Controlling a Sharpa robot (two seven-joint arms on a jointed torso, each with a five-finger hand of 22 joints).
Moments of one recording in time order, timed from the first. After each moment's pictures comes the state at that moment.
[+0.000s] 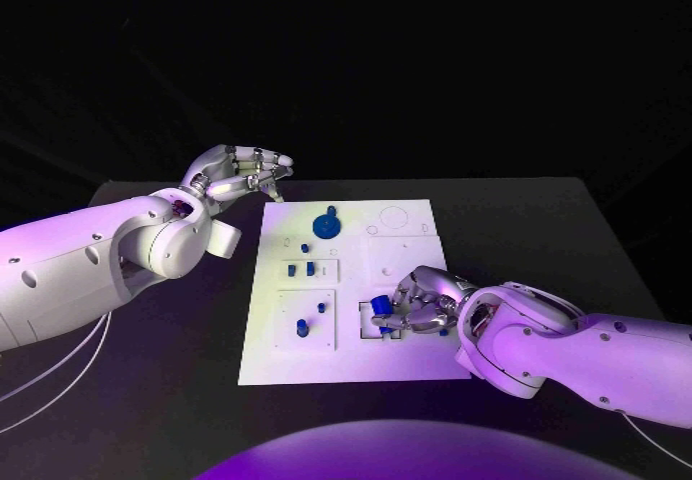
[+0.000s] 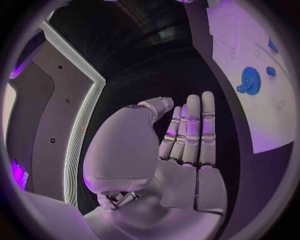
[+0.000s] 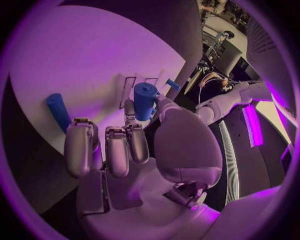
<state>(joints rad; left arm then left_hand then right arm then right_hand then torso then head) 1.18 -0.88 0.00 1.44 -0.27 -0.21 0.34 1.41 -0.17 0.54 0.12 0.31 0.84 0.21 0.20 0.39 0.80 0.16 0.50 0.18 0.97 0.08 1.03 0.44 0.17 0.86 0.17 0.85 0.56 1.05 -0.91 -0.17 1.87 -1.24 -0.44 -0.47 1.13 -0.14 0.20 0.29 0.17 0.98 0.09 0.56 0.37 1.46 -0.01 1.42 1.31 1.47 -0.07 1.52 1.31 0.05 1.47 0.04 1.33 1.31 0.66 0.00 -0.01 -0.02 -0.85</state>
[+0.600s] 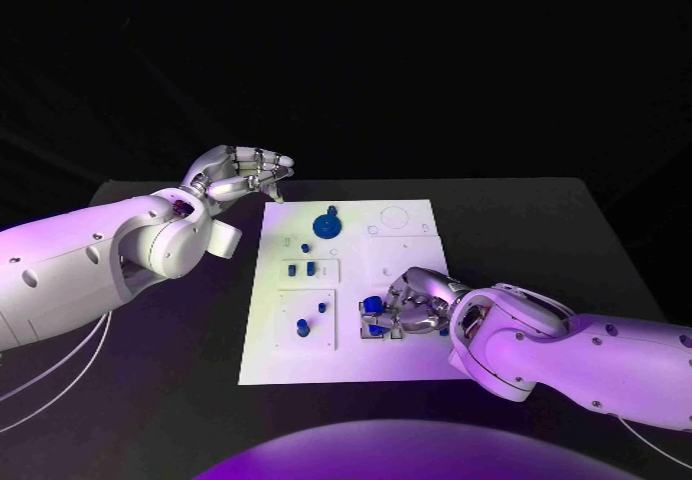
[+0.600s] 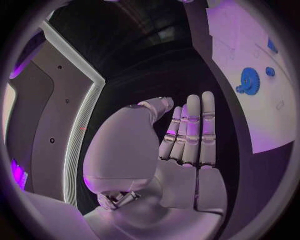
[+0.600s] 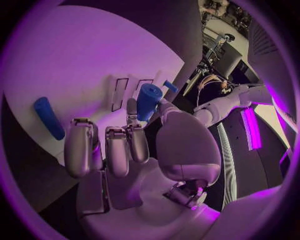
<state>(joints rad) 1.18 -0.88 0.00 1.44 -0.27 -0.20 0.33 1.41 -0.17 0.54 0.12 0.31 0.84 0.21 0.20 0.39 0.80 0.16 0.50 0.18 0.97 0.08 1.03 0.44 0.17 0.86 0.17 0.85 0.56 1.05 -0.89 -0.17 1.88 -1.27 -0.45 -0.49 1.06 -0.11 0.15 0.29 0.16 1.00 0.06 0.57 0.38 1.46 -0.01 1.42 1.31 1.47 -0.07 1.52 1.31 0.05 1.47 0.04 1.33 1.31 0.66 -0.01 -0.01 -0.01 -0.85</state>
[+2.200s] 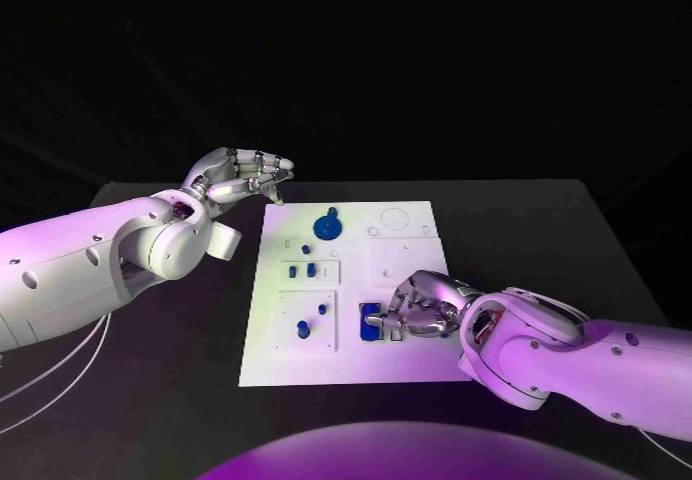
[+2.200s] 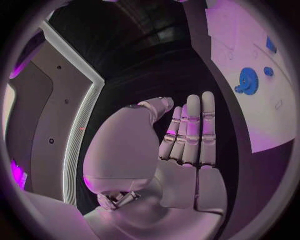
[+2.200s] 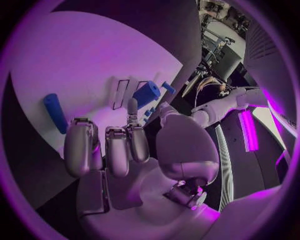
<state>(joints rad) 1.18 -0.88 0.00 1.44 -0.27 -0.20 0.32 1.41 -0.17 0.54 0.12 0.31 0.84 0.21 0.20 0.39 0.80 0.16 0.50 0.18 0.97 0.08 1.03 0.44 0.17 0.86 0.18 0.85 0.56 1.05 -0.94 -0.17 1.93 -1.30 -0.44 -0.47 0.99 -0.07 0.03 0.30 0.16 0.99 0.06 0.59 0.38 1.46 -0.01 1.41 1.31 1.47 -0.07 1.52 1.31 0.05 1.47 0.04 1.32 1.31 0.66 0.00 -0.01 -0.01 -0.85</state>
